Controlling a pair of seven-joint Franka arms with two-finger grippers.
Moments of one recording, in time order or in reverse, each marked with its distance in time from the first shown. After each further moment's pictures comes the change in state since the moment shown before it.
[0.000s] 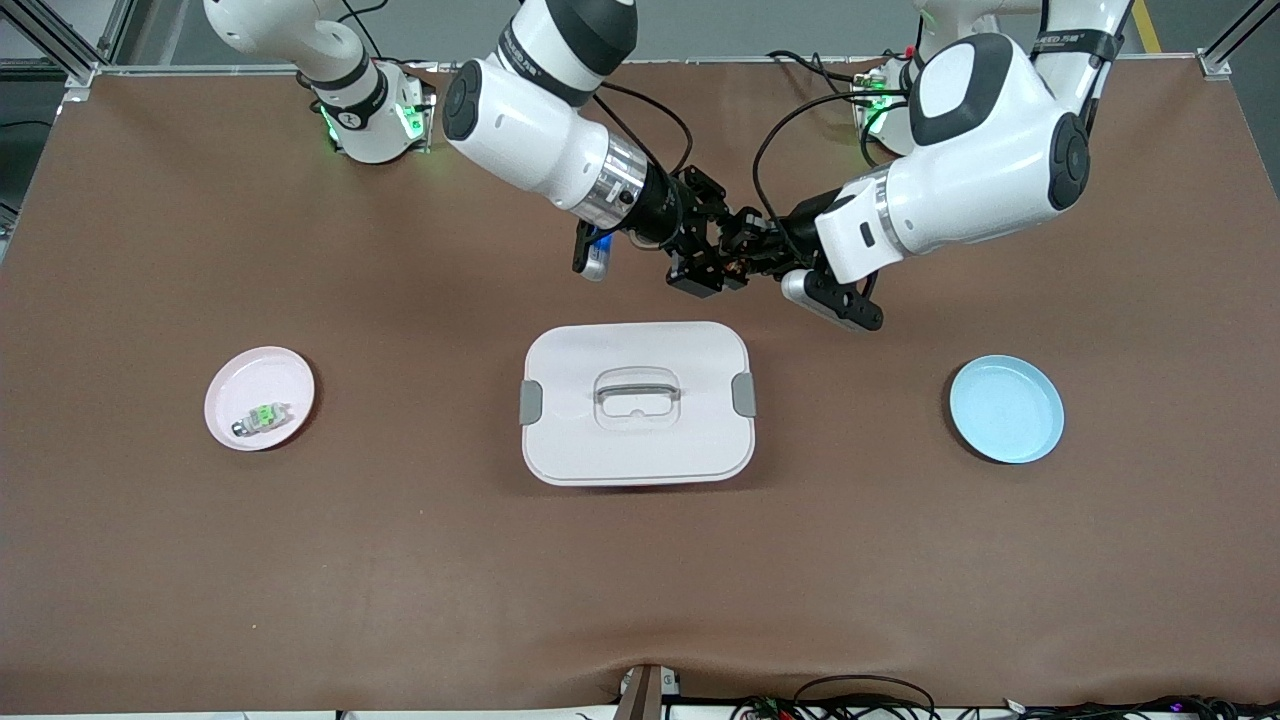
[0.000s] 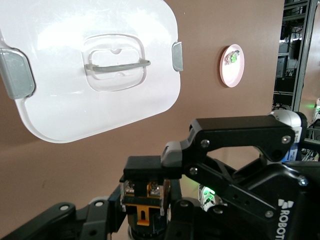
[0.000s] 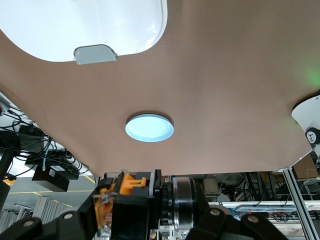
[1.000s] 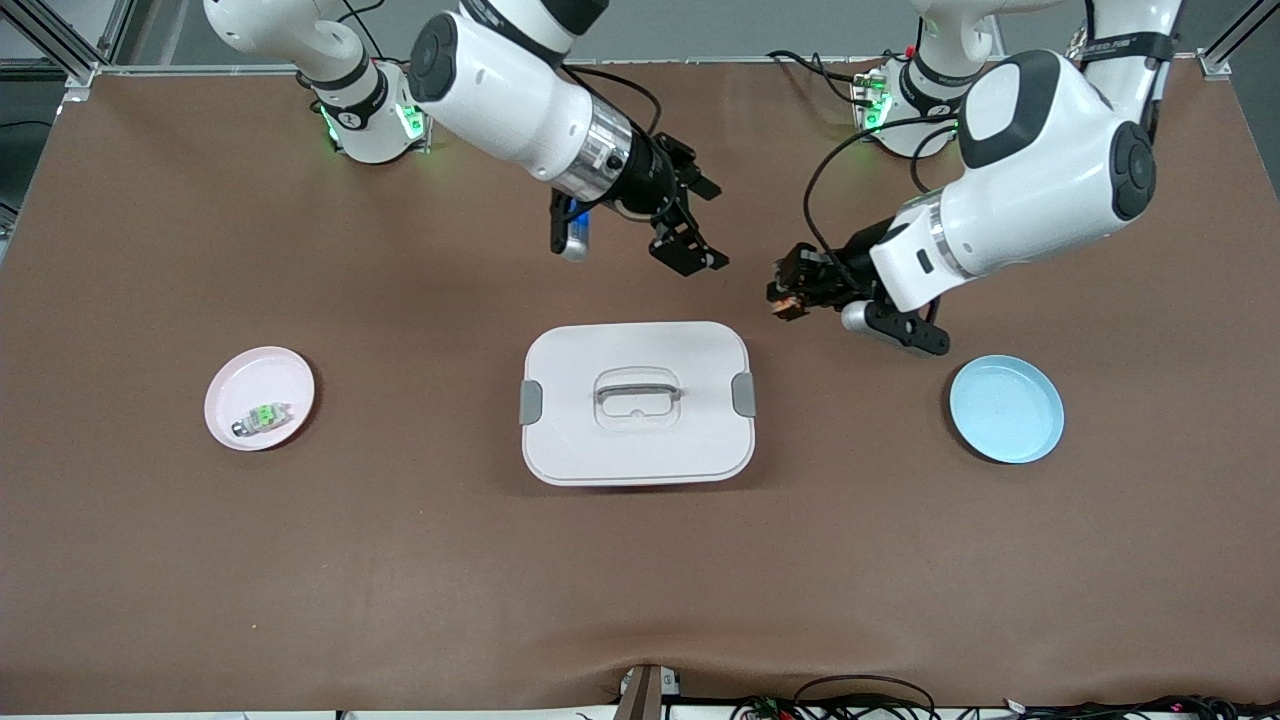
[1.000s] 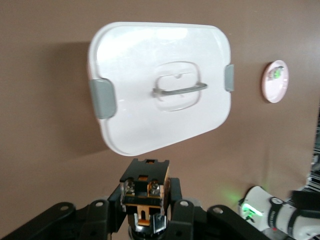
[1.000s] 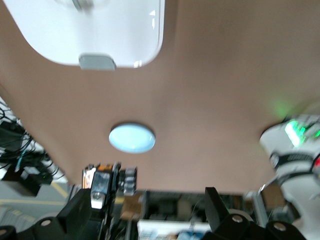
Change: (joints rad) left arm 0.096 0.000 0.011 0.005 0.191 -0.028 0.000; right arm -0.009 -0.085 -0.049 0.038 -0.212 -0.257 0.009
